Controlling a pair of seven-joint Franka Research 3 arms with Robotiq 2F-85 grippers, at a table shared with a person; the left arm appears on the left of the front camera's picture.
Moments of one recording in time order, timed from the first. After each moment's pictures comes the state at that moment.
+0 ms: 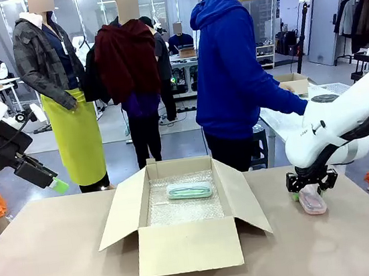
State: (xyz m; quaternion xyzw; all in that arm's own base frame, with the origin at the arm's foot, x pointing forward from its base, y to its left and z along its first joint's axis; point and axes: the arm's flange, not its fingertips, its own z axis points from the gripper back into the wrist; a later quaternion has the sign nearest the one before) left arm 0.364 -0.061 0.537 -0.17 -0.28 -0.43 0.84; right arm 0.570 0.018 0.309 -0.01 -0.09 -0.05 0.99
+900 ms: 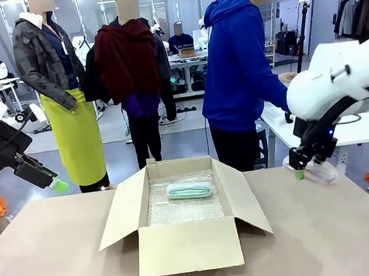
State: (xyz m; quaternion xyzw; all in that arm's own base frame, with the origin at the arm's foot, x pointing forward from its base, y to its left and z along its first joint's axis) left arm 0.364 -0.061 0.537 -0.17 -0.28 -0.43 0.84; right arm 0.497 0.057 0.462 0.01 -0.08 0.21 0.97
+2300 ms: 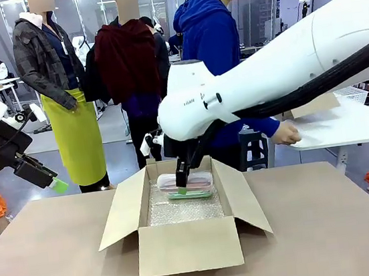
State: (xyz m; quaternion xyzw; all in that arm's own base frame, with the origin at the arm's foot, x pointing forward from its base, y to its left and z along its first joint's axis) left arm 0.364 -0.061 0.537 -0.17 -0.28 -0.43 0.84; right arm 0.533 0.383 0.428 0.02 -0.10 0.63 0.77
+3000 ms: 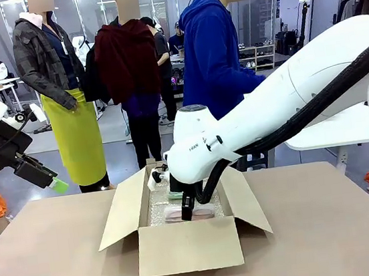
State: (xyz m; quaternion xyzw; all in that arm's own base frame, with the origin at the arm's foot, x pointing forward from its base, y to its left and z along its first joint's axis) left arm 0.364 -0.061 0.537 -0.17 -0.28 -0.43 0.84; right arm 0.527 0.380 0.334 0.03 -0.08 0.63 0.77
